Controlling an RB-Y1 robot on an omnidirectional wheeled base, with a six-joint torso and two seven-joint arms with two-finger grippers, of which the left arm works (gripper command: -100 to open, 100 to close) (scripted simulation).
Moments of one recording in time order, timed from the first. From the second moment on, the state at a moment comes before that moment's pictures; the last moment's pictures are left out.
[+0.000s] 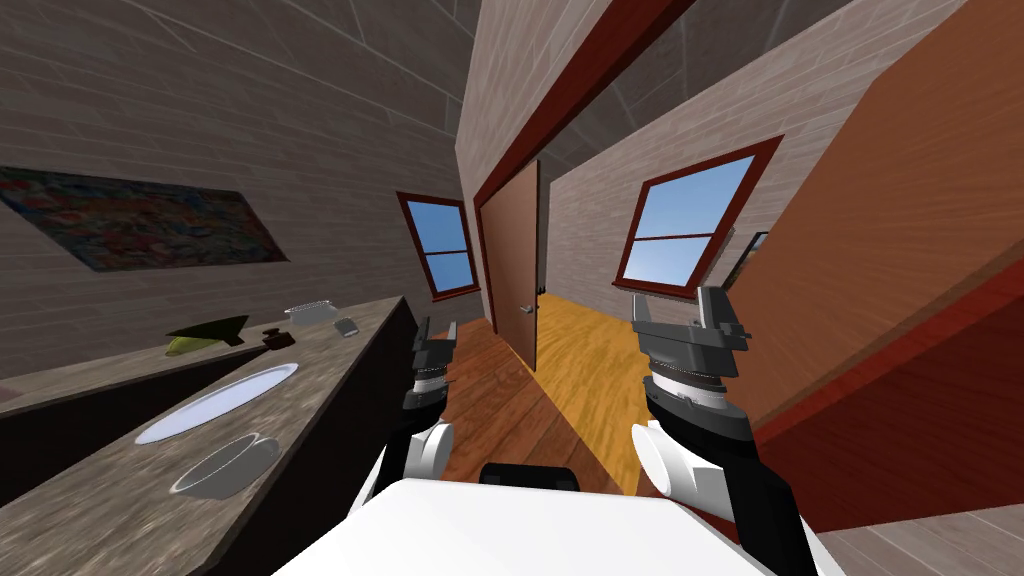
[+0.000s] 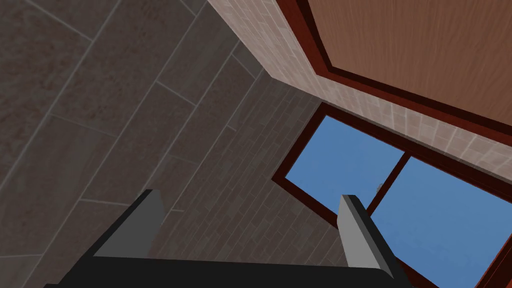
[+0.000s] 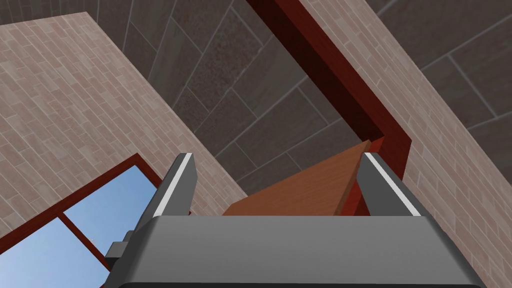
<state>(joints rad) 0.45 0.00 -0.09 -2.16 0.06 -0.57 0.16</state>
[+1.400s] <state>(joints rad) 0.36 0.11 -0.20 -1.85 0.01 -0.66 0.21</state>
